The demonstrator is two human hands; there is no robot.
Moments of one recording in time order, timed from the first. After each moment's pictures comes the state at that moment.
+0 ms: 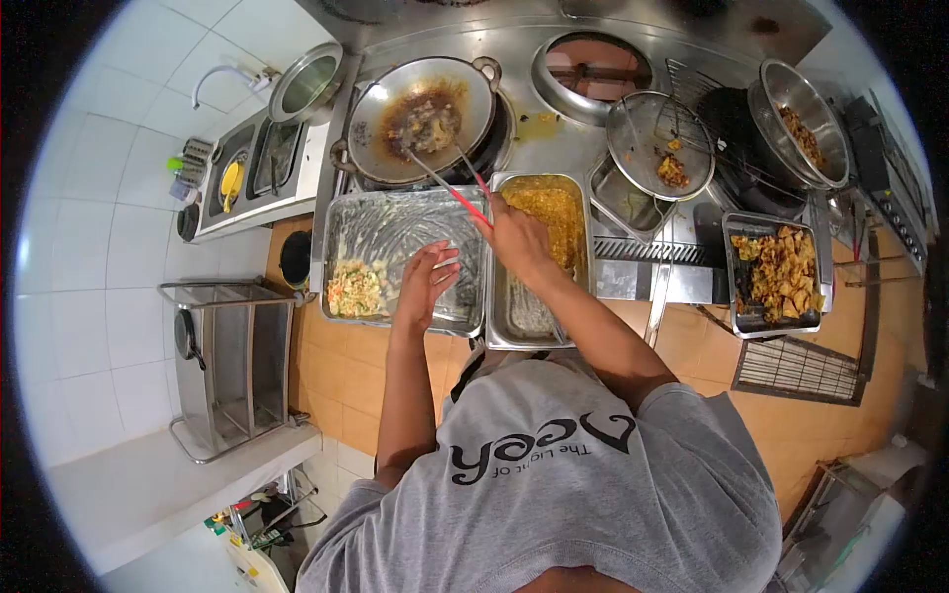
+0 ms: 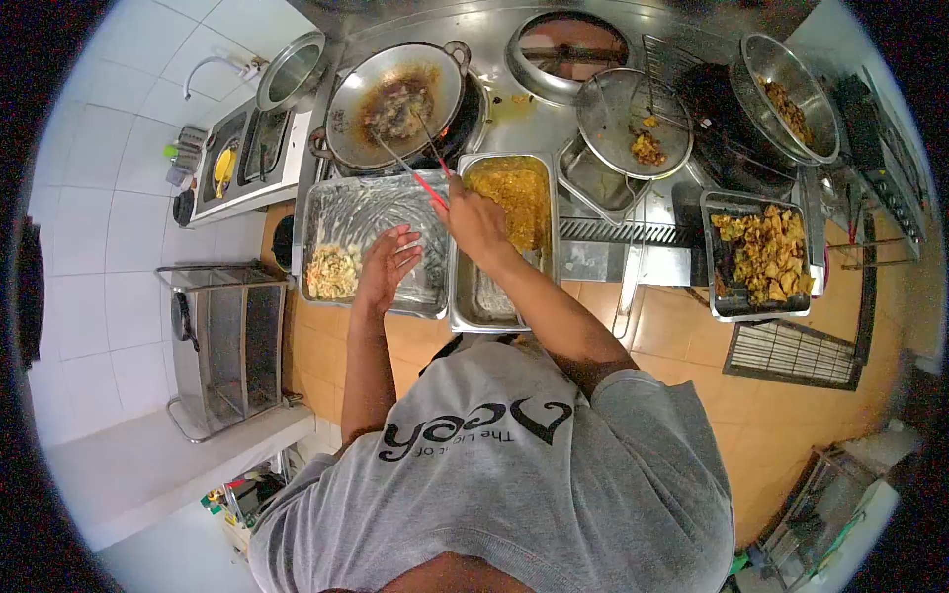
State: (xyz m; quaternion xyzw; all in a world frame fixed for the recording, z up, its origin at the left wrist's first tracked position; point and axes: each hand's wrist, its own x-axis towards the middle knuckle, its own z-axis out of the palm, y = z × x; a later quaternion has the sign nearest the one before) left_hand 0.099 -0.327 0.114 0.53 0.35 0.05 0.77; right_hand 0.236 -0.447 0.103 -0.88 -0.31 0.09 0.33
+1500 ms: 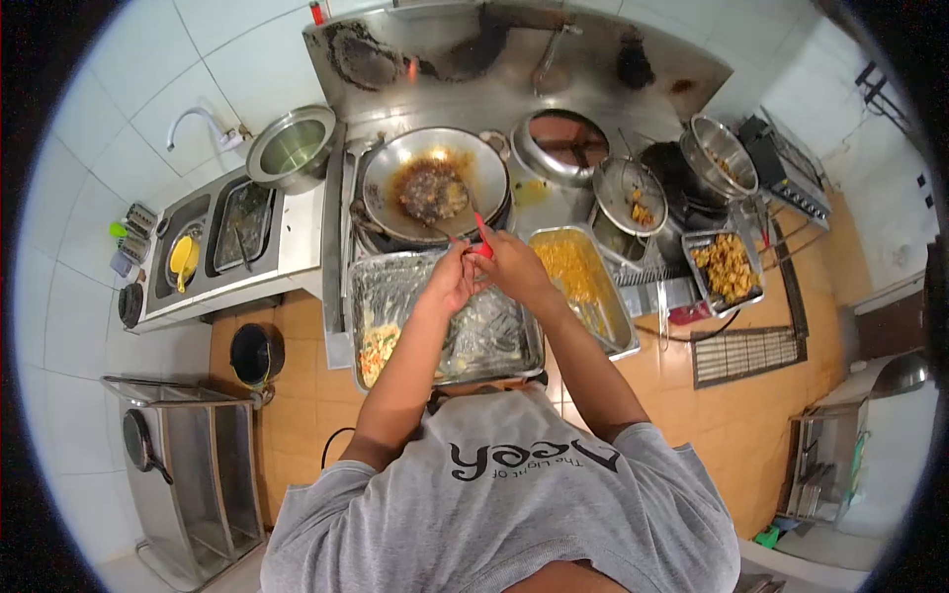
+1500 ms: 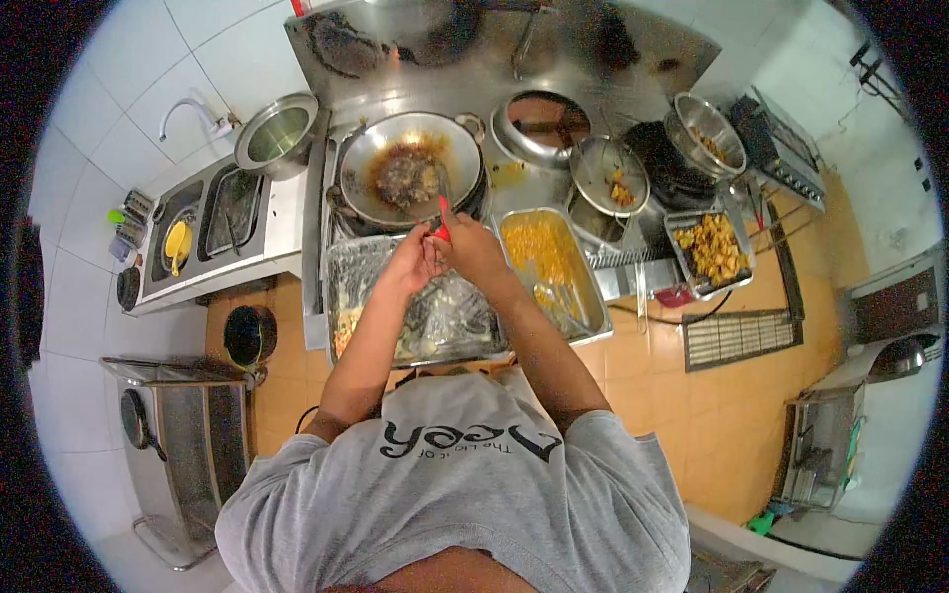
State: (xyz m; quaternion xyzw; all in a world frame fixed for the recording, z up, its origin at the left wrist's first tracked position) left_hand 0.149 -0.195 0.106 0.38 0.19 -0.16 0.89; right_hand 0.178 -0.329 0.159 -0.90 -0.33 0.02 0.29
